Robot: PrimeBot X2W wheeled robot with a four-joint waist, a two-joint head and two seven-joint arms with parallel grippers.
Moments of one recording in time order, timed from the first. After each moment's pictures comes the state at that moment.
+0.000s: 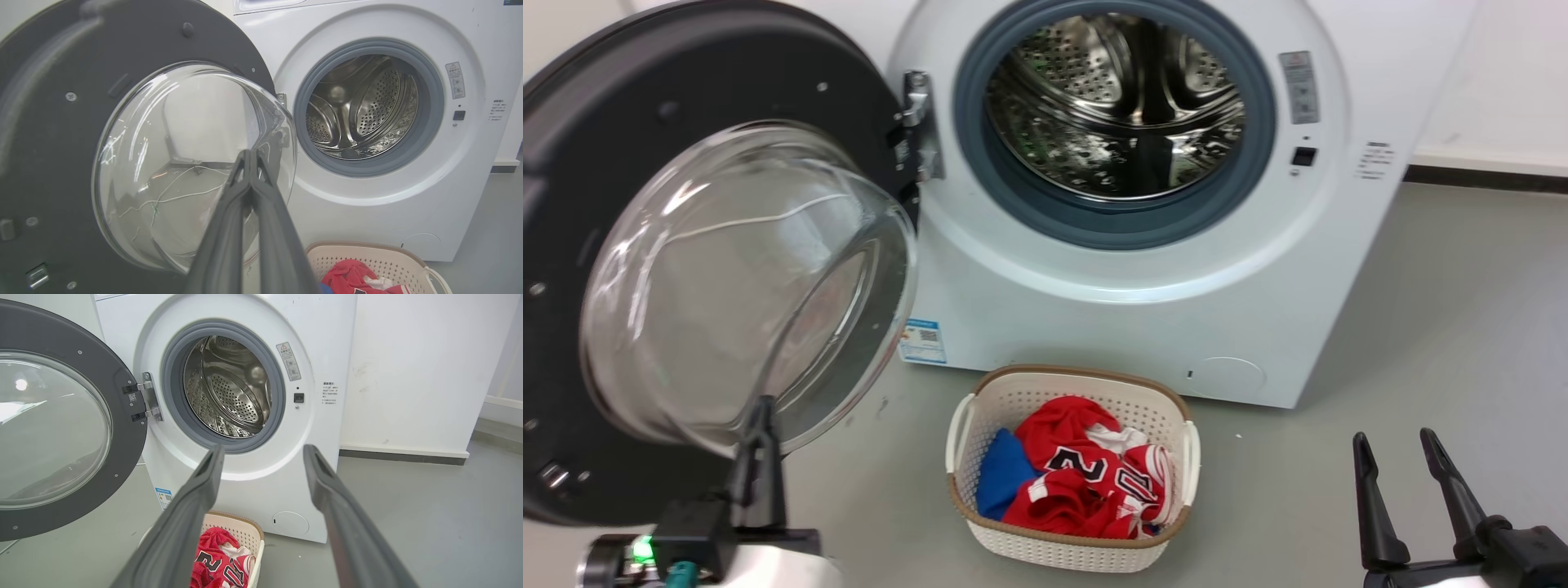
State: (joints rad) left arm 0.06 0.05 0.13 -0.01 0.00 -0.11 -0.27; right arm 0.16 -0.05 -0.03 -0.02 0.10 0.13 -0.26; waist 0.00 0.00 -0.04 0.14
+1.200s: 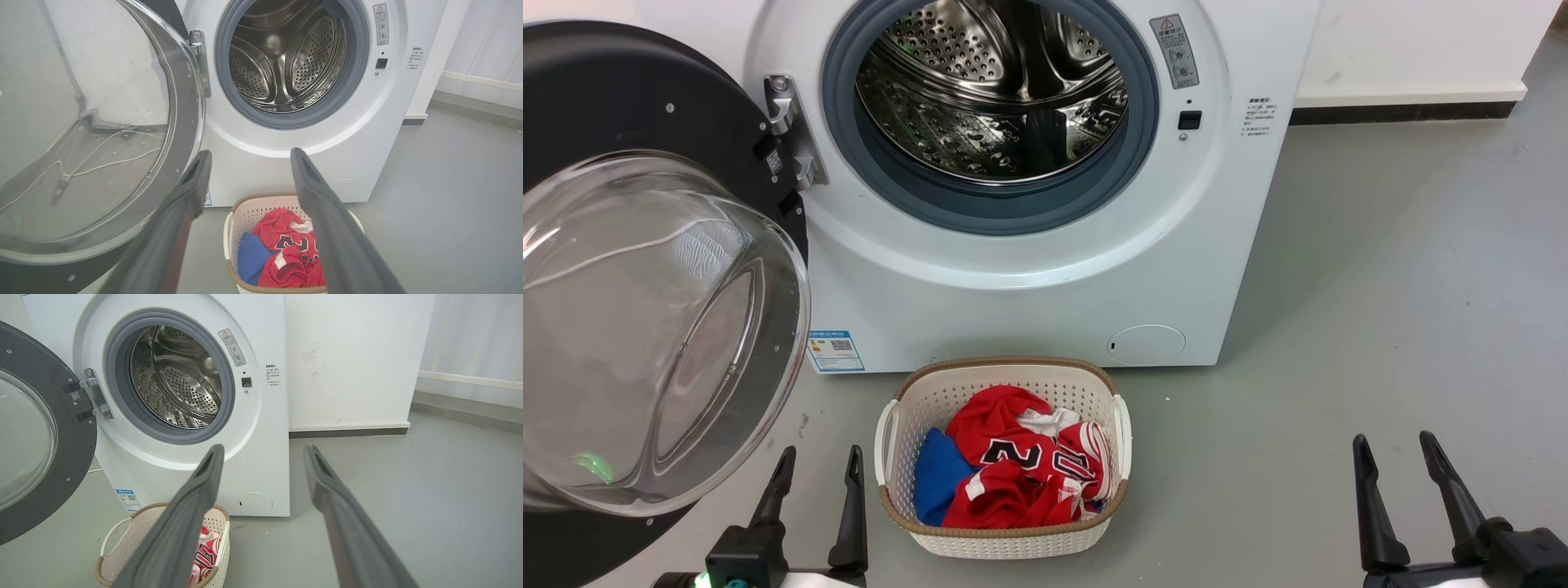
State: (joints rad) left arm 0.09 0.05 0.03 0.11 -0.07 -0.07 -0.27; right arm 0.17 -0.05 -0.03 -0.02 0.12 0.13 -0.26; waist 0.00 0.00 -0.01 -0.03
